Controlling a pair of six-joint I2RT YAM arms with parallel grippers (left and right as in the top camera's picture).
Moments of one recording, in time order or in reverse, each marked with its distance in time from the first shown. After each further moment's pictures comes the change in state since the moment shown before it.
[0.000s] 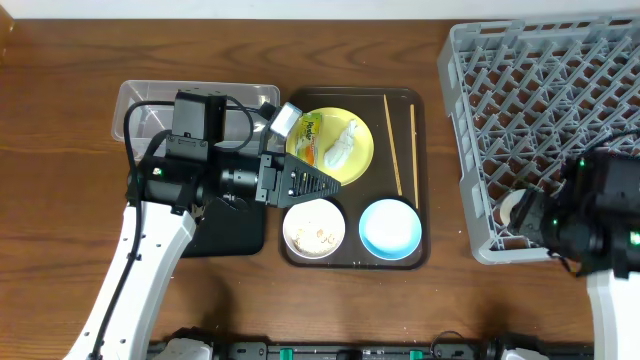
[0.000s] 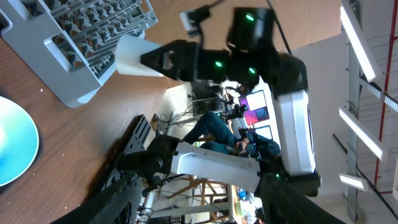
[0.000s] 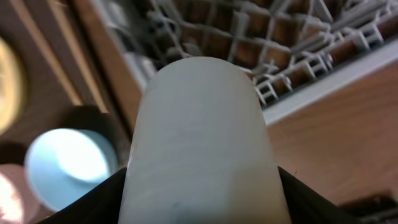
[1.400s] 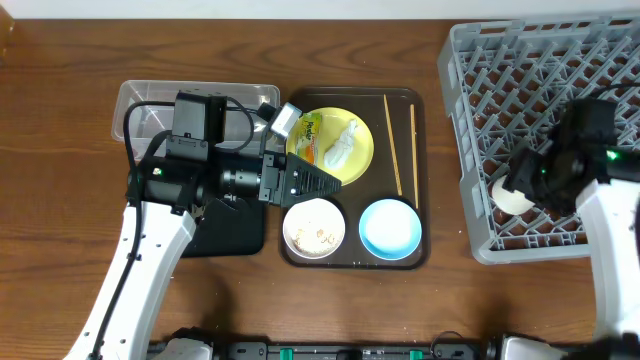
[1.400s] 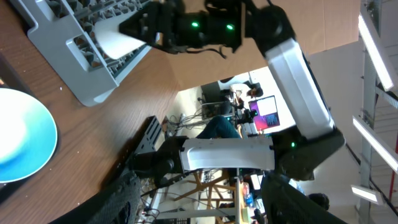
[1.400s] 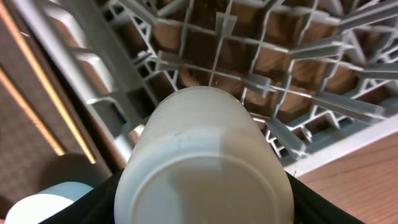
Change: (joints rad) left arm 0.000 0.000 0.000 -0.016 -0.060 0.000; right arm 0.000 0.365 0.082 0.172 0.011 0.010
